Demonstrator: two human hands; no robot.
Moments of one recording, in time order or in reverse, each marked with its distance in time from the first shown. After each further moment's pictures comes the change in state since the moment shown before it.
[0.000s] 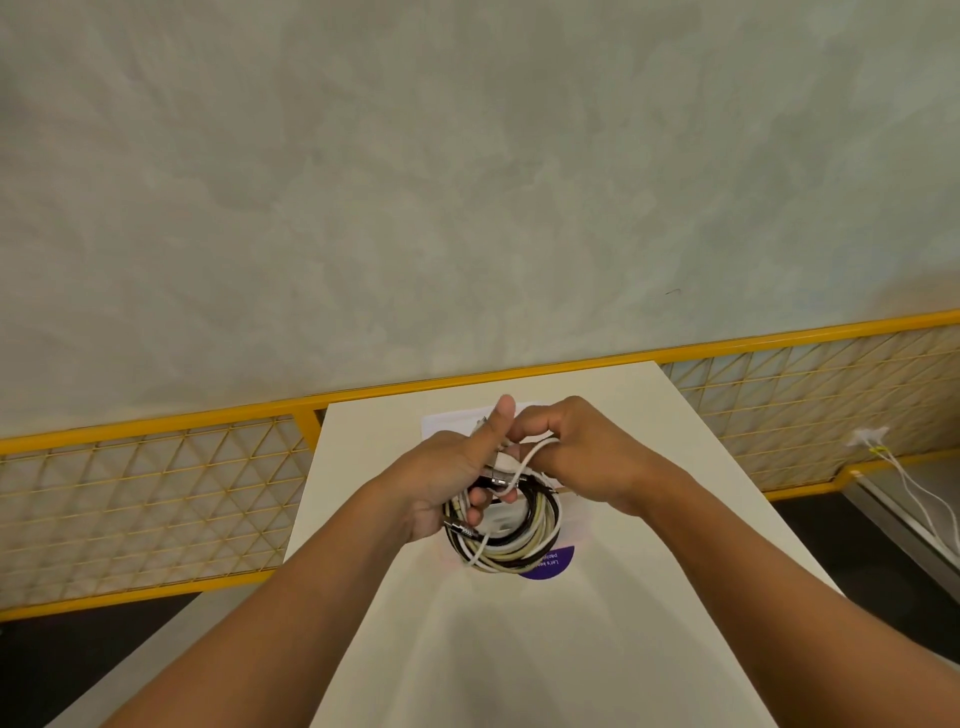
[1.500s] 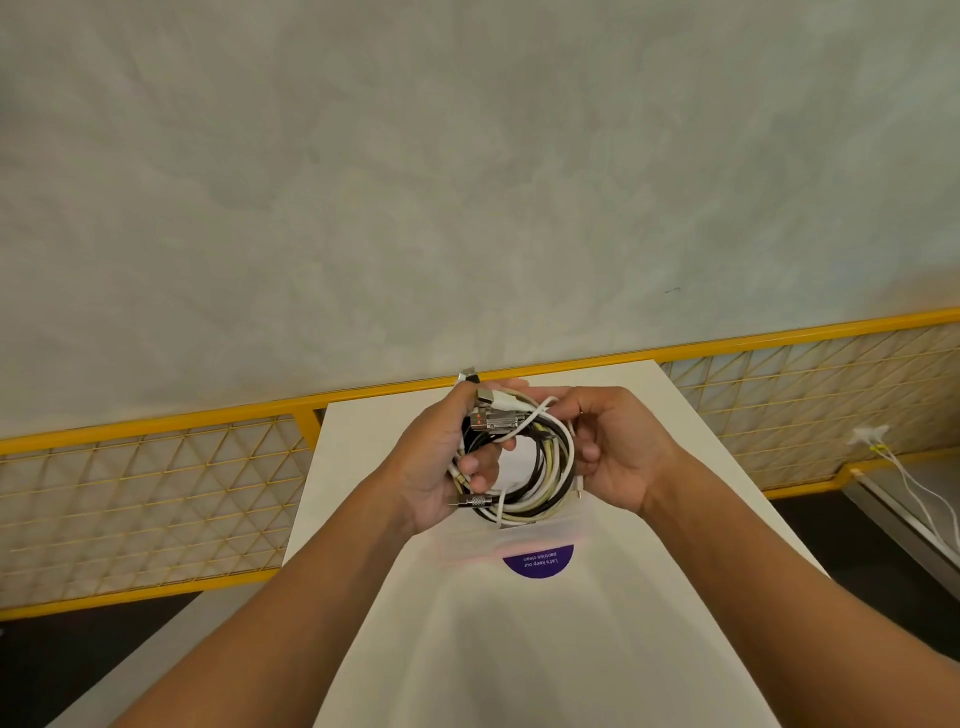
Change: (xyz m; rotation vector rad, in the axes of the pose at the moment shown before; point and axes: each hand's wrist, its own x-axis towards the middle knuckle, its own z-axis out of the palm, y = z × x) left_hand -0.001 0.006 0.001 -0.445 -0.114 0.246; right_hand 0.006 0.008 -0.014 0.955 -0.046 0.263
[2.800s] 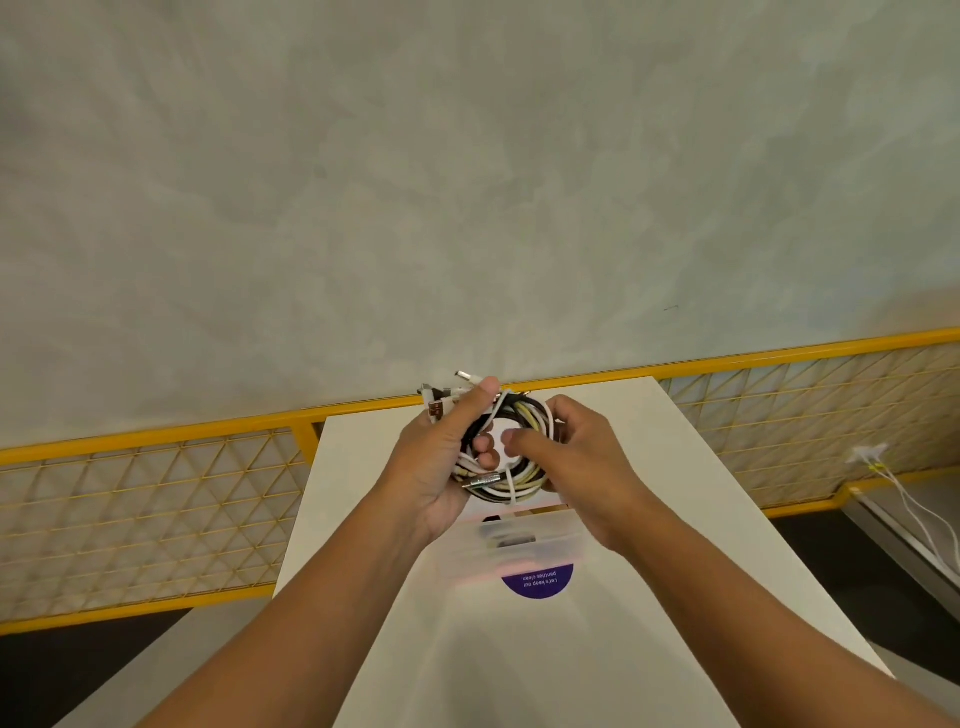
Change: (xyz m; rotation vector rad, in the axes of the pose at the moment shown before) left_hand 0.008 0.002 0.003 -0.256 0.258 0.066; right_hand 0.000 0.022 0.027 -0.560 0.339 -0.330
